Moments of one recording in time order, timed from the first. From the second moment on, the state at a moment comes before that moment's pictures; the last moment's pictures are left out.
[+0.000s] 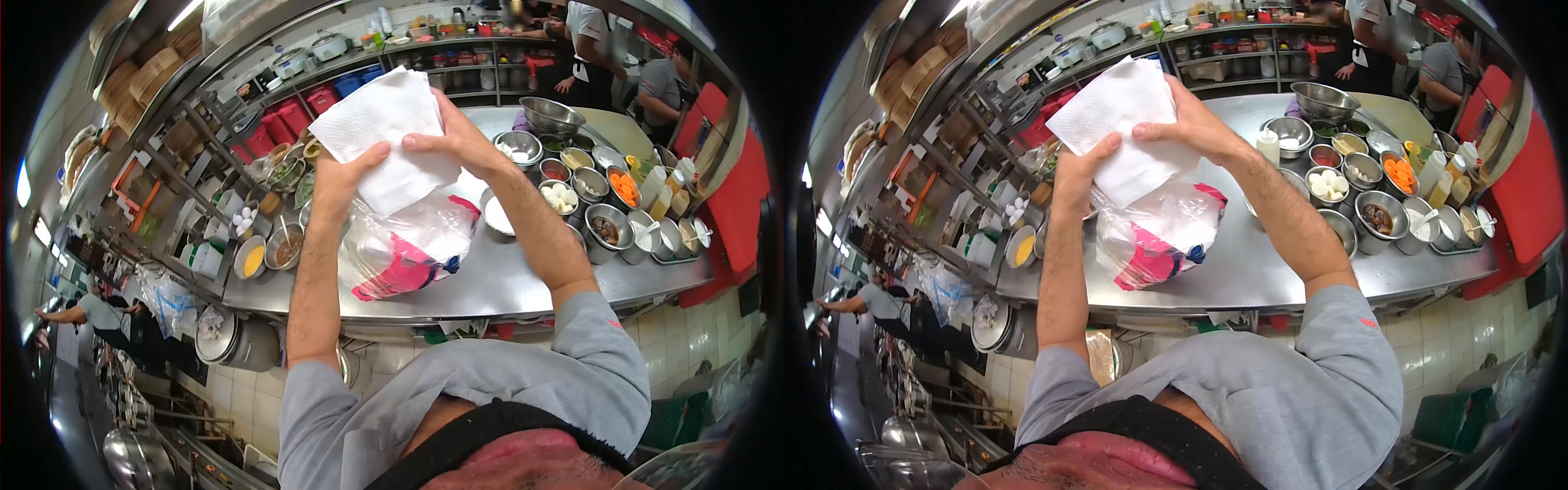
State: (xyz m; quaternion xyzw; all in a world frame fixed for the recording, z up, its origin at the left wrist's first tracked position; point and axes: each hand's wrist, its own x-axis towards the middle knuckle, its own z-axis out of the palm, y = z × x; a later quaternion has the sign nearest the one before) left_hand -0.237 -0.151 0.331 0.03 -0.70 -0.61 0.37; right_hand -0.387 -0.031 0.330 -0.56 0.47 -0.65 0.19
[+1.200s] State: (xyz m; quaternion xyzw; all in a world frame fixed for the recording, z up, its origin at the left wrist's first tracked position) left_hand -0.229 -0.130 0.305 -0.05 -0.88 -0.38 0.30; right_hand -0.383 -0.040 0.288 -0.53 0.49 -0.69 -0.01
